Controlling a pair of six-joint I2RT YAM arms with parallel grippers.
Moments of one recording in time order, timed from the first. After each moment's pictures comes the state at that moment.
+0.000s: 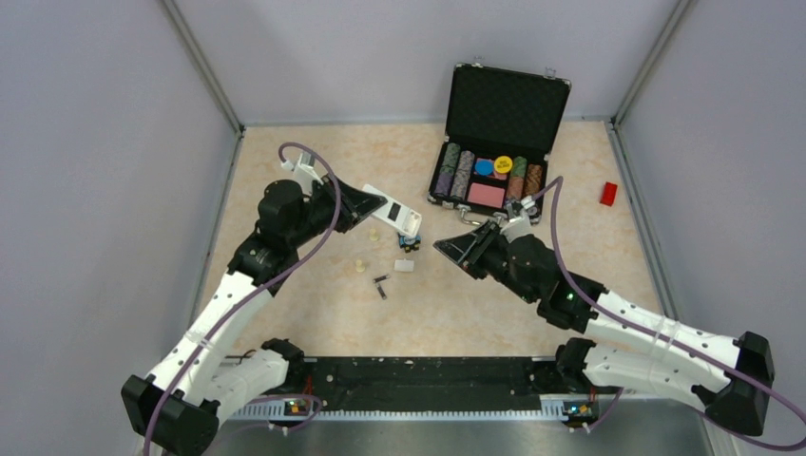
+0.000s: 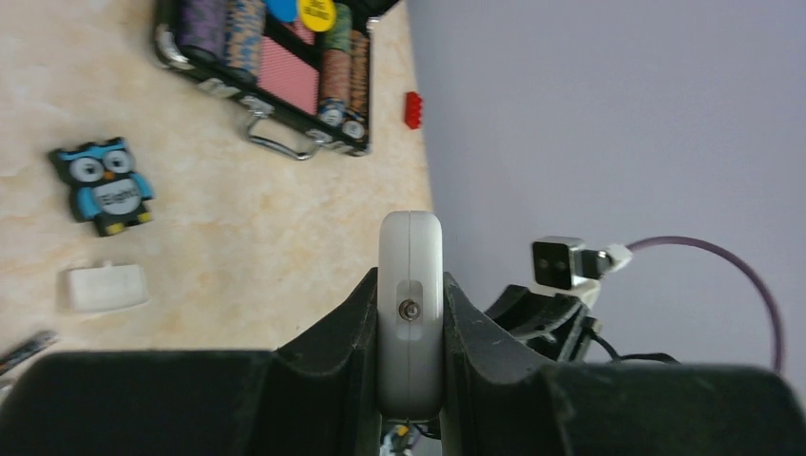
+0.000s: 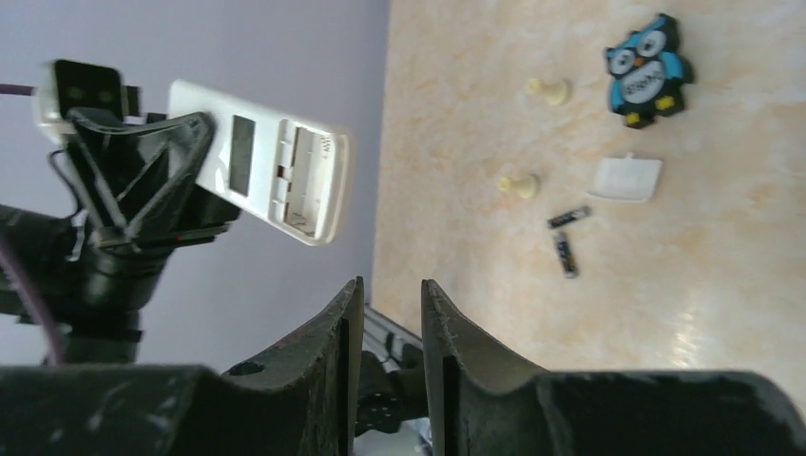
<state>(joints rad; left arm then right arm) -0.41 0.94 0.91 -0.13 0.35 -1.08 0.99 0.85 0.66 0.01 0.26 1.24</state>
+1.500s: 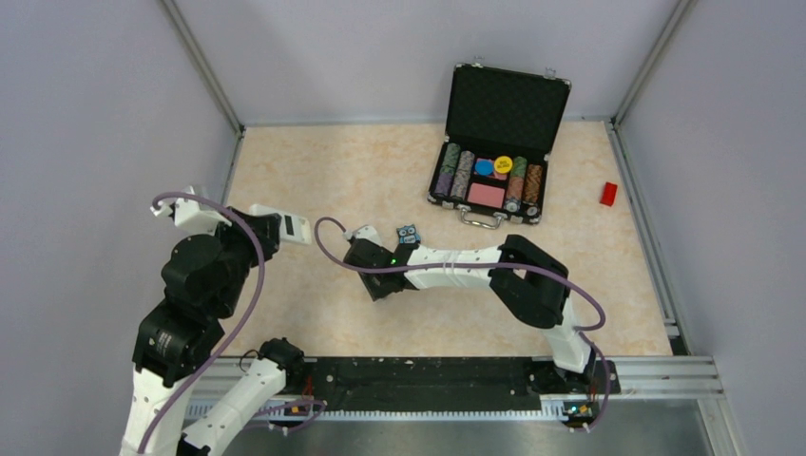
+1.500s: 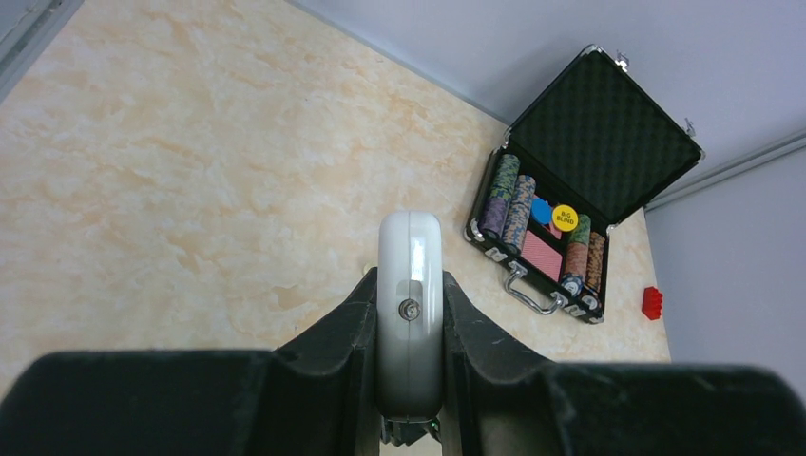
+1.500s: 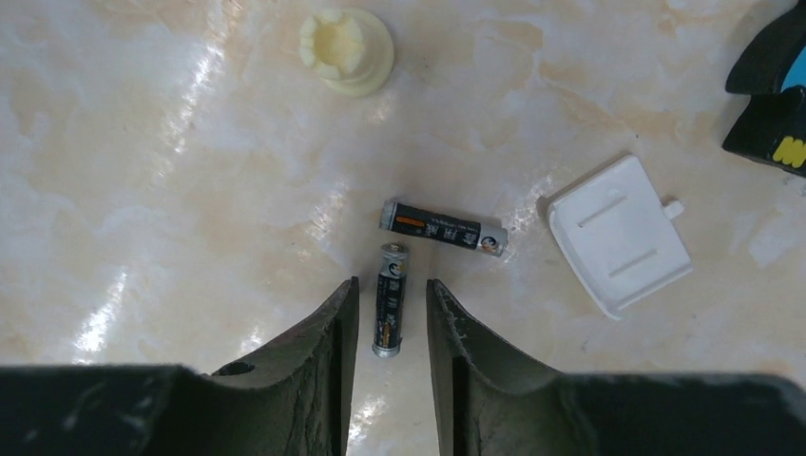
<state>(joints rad) -0.41 0.58 1.21 -0.84 -0.38 -0.66 1.17 2.07 1.48 -0.47 0.26 0.52</state>
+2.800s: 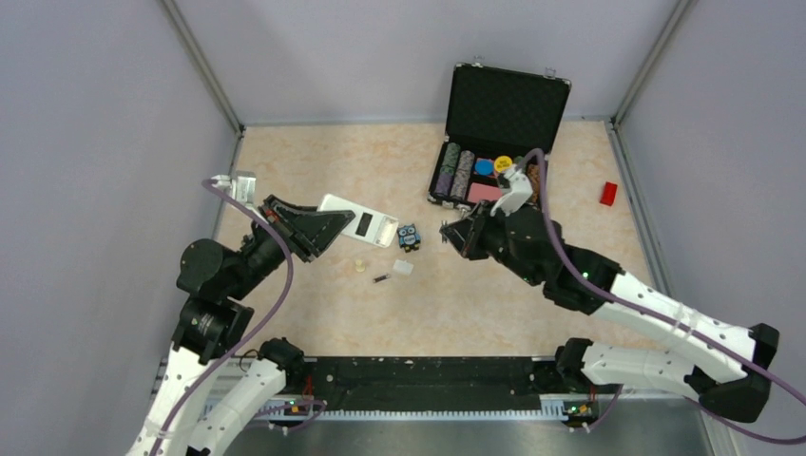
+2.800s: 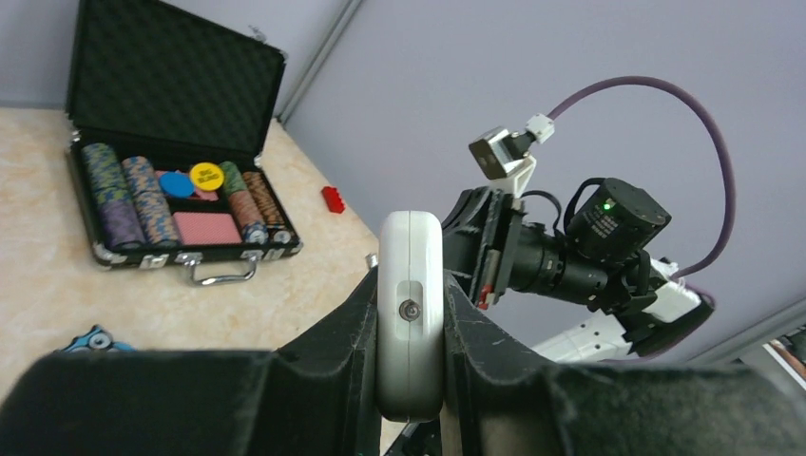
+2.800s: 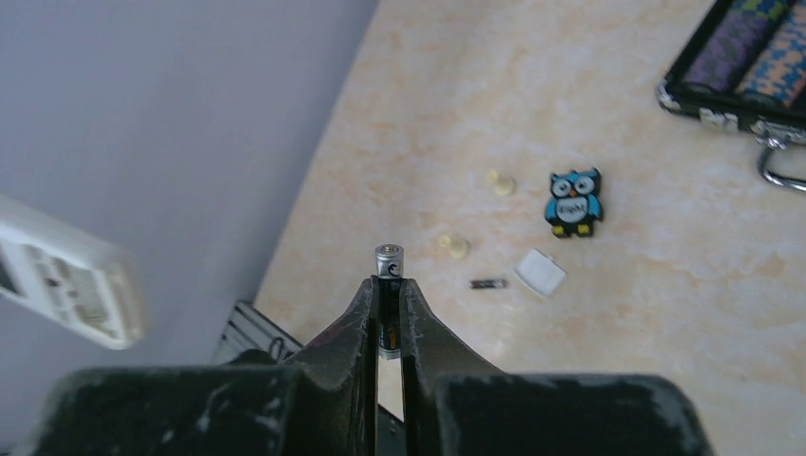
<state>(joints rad) -0.41 0.55 0.94 -0.14 0.41 -0.77 1.02 0.96 1.01 -0.35 0.34 0.75</state>
